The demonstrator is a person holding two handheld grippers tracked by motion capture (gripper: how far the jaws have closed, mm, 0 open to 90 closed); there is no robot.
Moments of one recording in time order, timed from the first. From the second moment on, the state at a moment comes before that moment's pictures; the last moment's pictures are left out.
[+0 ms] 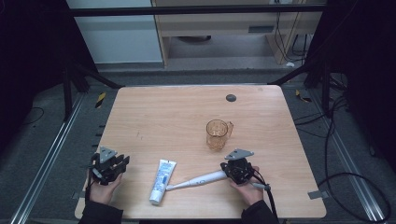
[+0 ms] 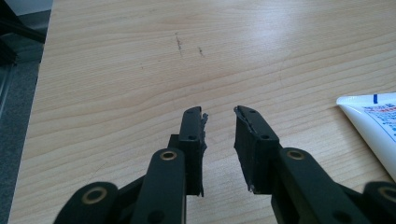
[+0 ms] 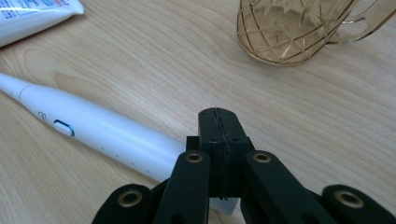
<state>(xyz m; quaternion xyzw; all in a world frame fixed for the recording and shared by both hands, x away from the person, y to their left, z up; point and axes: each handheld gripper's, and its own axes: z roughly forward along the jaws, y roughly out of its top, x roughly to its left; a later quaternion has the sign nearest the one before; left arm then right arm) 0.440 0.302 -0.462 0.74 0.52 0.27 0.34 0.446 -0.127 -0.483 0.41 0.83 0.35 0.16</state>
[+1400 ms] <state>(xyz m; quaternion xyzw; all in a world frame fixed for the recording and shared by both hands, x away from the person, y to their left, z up) 0.440 0.301 -0.462 0.74 0.52 0.27 0.34 0.398 -0.148 -0.481 0.40 0.83 0.35 0.14</state>
